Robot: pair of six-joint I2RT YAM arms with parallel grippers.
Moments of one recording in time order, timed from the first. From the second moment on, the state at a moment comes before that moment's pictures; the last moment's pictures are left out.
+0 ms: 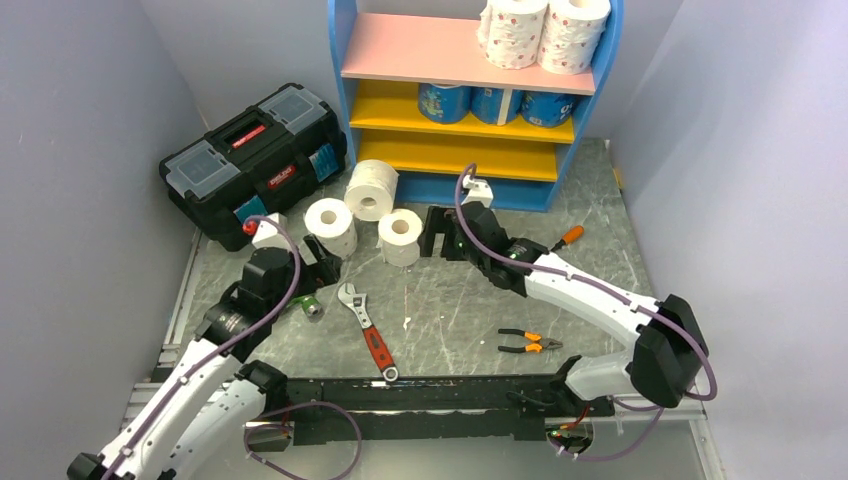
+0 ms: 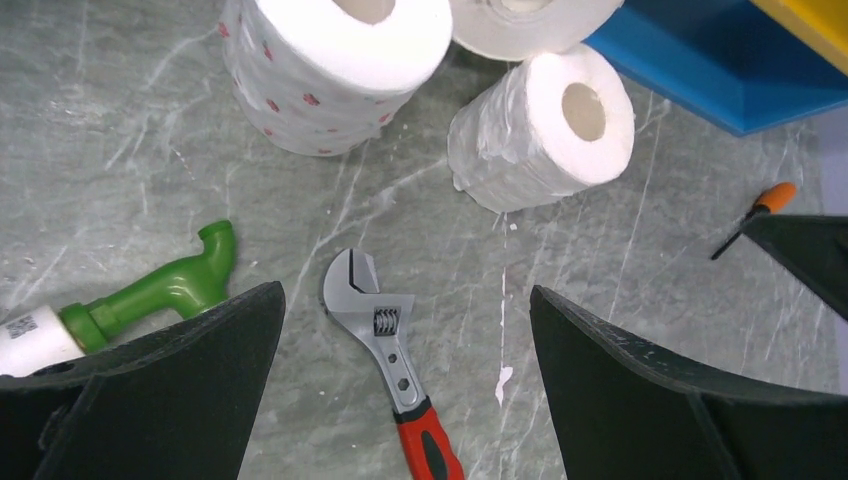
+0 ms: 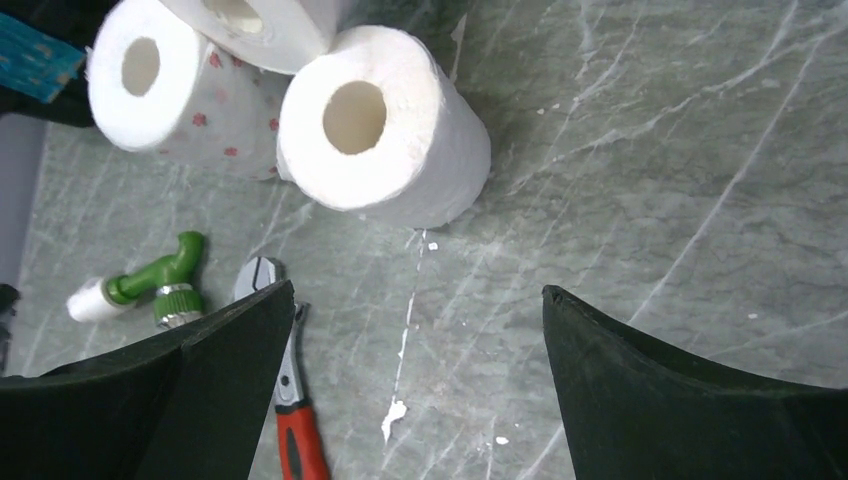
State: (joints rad) left arm -0.47 0.60 0.62 -0.49 -0.24 -0.67; right arm 0.80 1.33 0.98 -0.23 0.30 0.64
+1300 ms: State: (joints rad) left arm -0.47 0.42 0.46 -0.46 -0.12 -0.70; right arm 0.64 1.82 1.27 -0.24 0.00 0.81
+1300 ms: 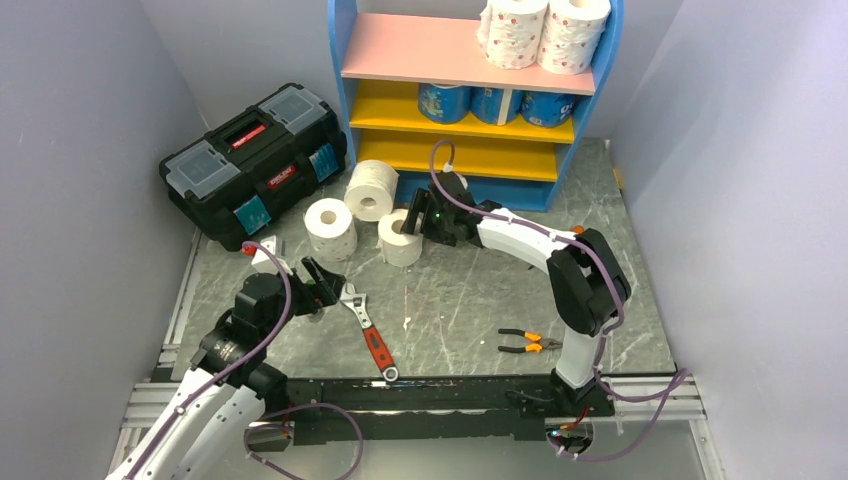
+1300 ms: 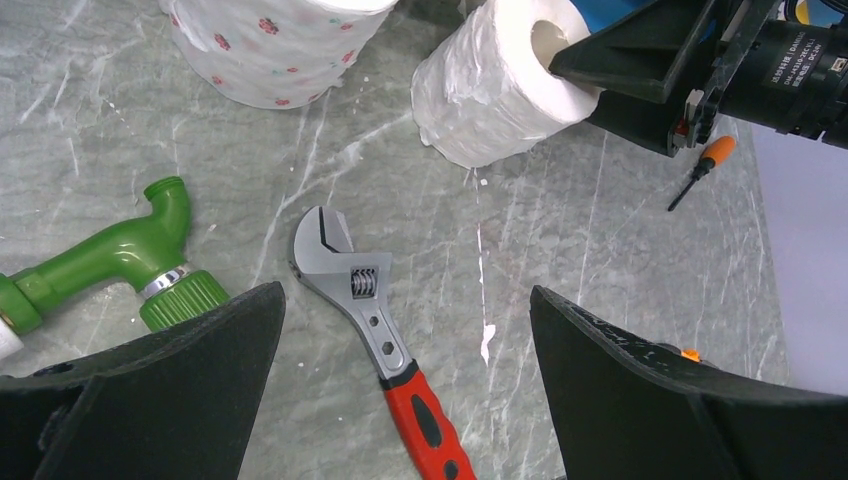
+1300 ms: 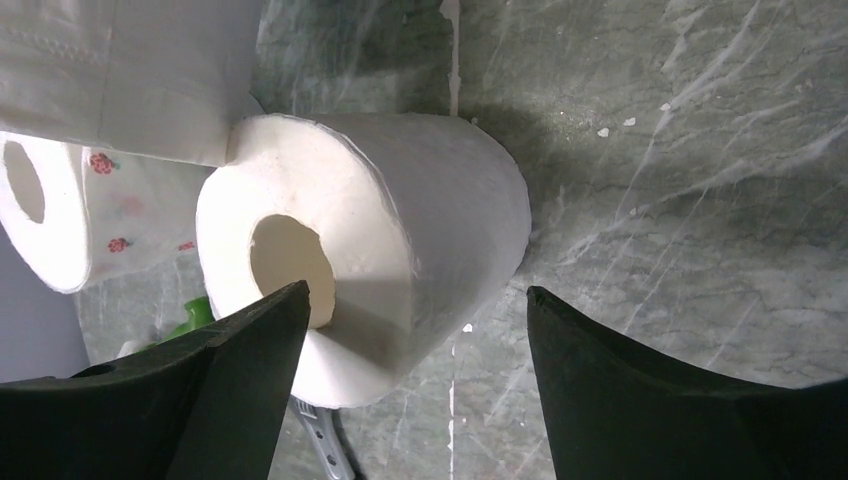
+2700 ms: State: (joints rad) left arm -0.47 0.48 0.41 -0.39 -0.02 -0.77; right arm 0.30 1.35 1.28 -0.83 0.27 1.09
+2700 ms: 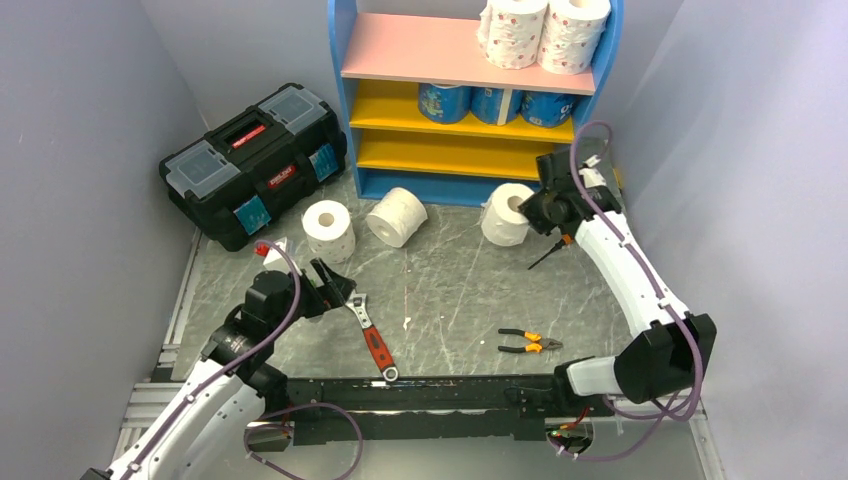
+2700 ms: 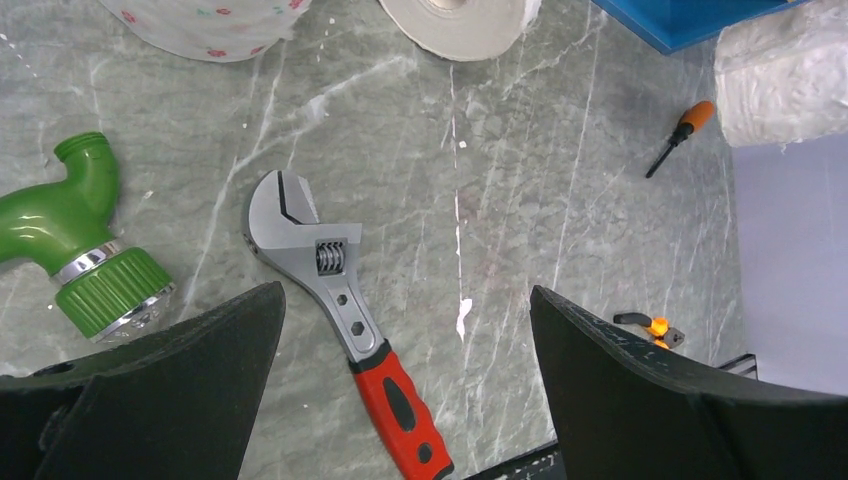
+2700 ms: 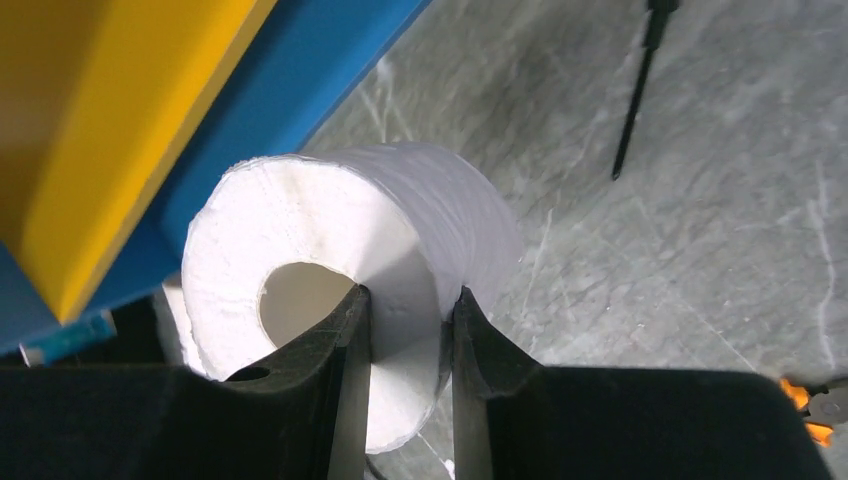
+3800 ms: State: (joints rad) left arm -0.47 0.75 0.41 -0.16 0.07 -0.79; right arm 0.11 1.61 1.61 -0.88 0.27 1.24
